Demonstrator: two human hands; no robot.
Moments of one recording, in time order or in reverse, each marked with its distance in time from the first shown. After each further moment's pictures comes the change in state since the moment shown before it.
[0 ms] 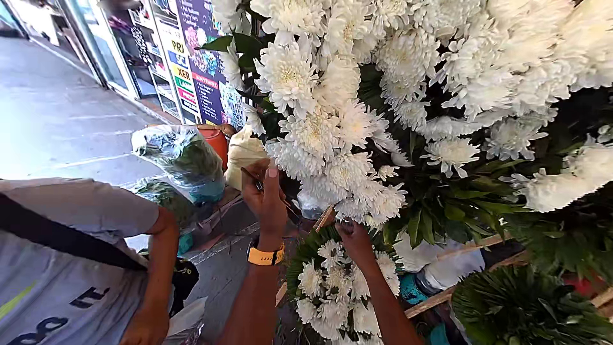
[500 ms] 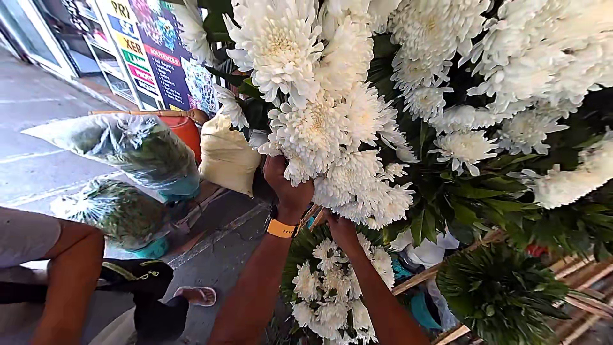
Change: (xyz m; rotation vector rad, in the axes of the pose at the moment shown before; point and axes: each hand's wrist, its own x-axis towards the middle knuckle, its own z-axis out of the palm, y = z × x) left_hand 0.024 -0.045 0.063 0.007 -0.053 0.310; right_hand 0.053 -0.012 0.030 -0.269 -0.048 0.183
